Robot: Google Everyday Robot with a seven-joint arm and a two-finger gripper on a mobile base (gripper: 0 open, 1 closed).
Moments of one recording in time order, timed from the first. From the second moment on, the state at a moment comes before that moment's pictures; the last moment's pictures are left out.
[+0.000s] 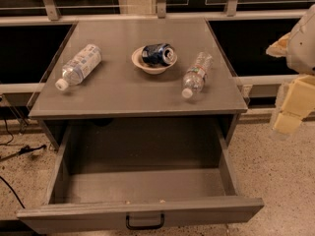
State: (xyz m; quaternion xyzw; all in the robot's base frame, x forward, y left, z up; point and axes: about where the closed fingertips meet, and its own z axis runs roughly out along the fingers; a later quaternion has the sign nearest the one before) arm 0.438 -0.217 0.976 -0.60 0.78 -0.03 0.16
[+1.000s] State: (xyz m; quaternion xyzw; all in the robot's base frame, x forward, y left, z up) arm 0.512 -0.211 0.965 -0.45 0.87 -0.06 0.21
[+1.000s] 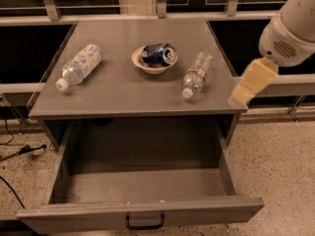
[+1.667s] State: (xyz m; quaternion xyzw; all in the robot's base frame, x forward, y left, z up) arm 0.551 -0.219 0.965 -0.33 0.91 -0.06 0.25
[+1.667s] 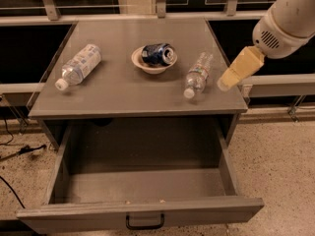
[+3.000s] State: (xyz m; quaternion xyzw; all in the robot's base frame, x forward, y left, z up) arm 0.562 -0.223 0.980 -0.02 0.93 0.05 0.36
